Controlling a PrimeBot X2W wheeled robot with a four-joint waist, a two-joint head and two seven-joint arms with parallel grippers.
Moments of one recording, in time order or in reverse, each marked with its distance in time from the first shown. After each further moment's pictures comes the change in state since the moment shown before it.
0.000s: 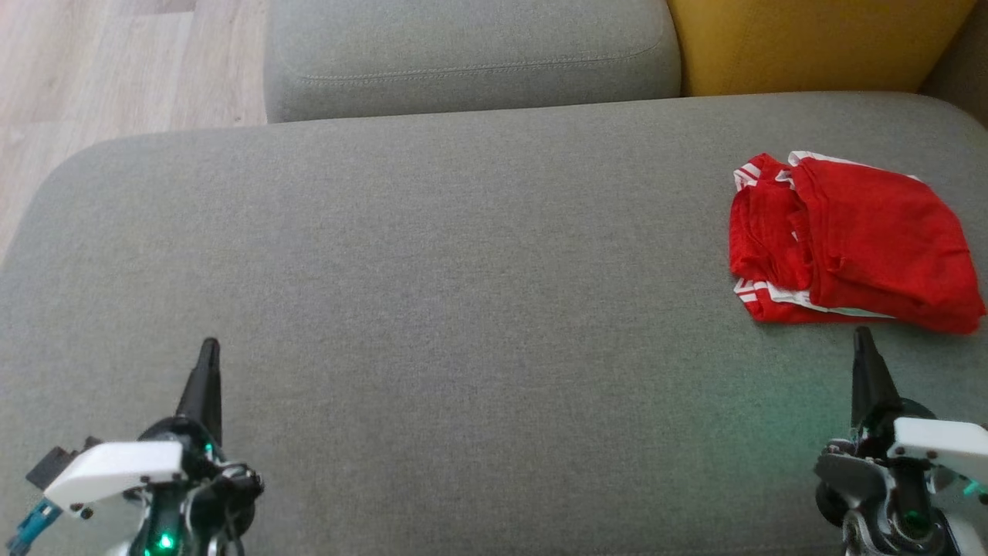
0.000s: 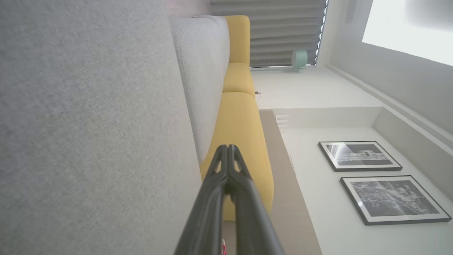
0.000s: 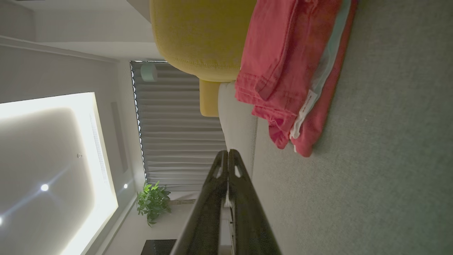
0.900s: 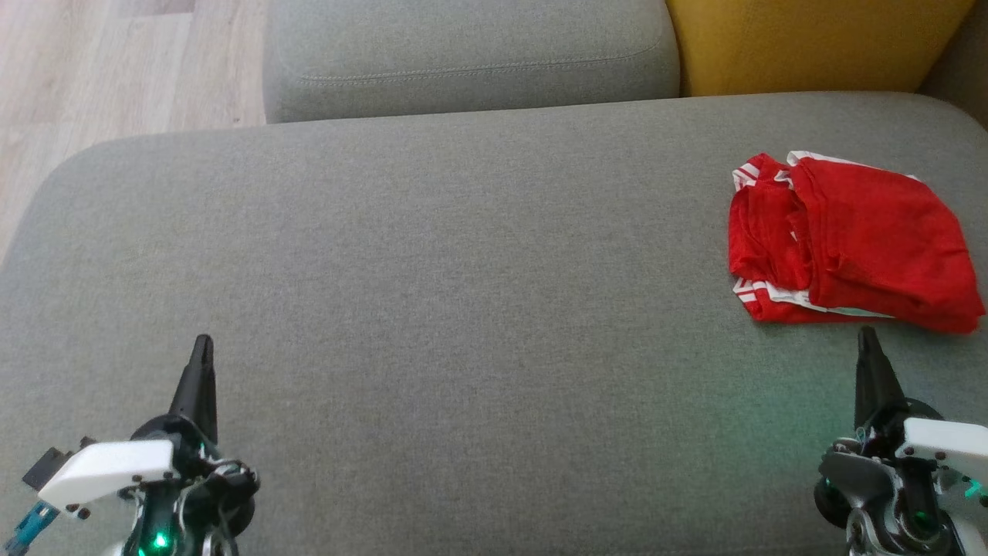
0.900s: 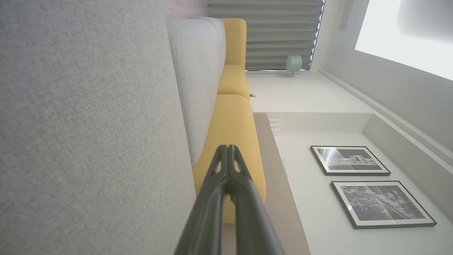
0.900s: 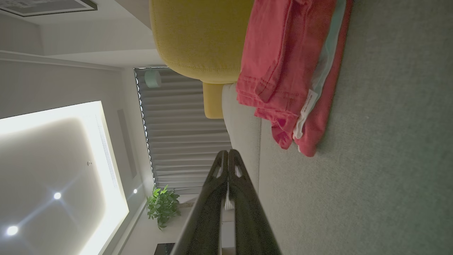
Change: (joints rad) left arm -0.007 0.000 0.015 0.000 -0.045 -0.003 0.011; right arm 0.000 0.000 -0.014 -0.002 0.058 0.000 0.018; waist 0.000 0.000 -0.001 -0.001
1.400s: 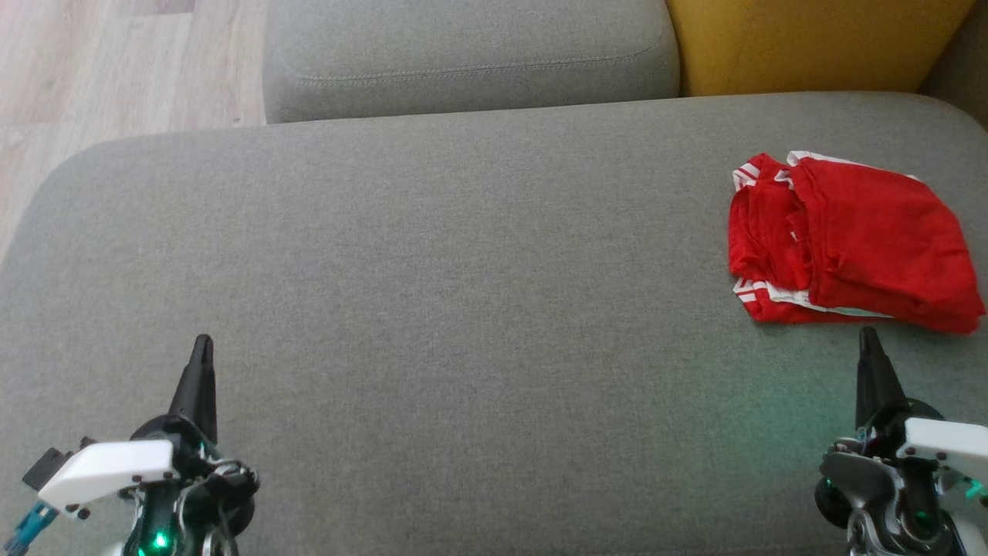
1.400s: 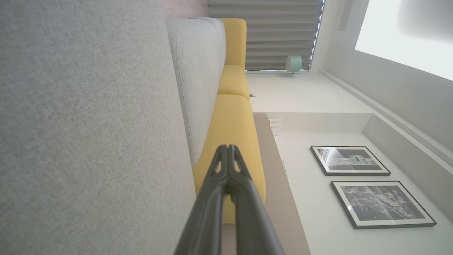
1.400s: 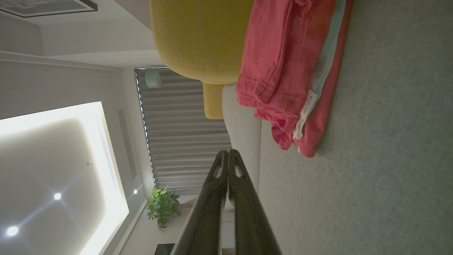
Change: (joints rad) left arm 0.000 0.000 0.000 0.000 0.000 0.000 0.000; right arm 0.000 0.001 -0.003 0.000 0.000 0.000 0.001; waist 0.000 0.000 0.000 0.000
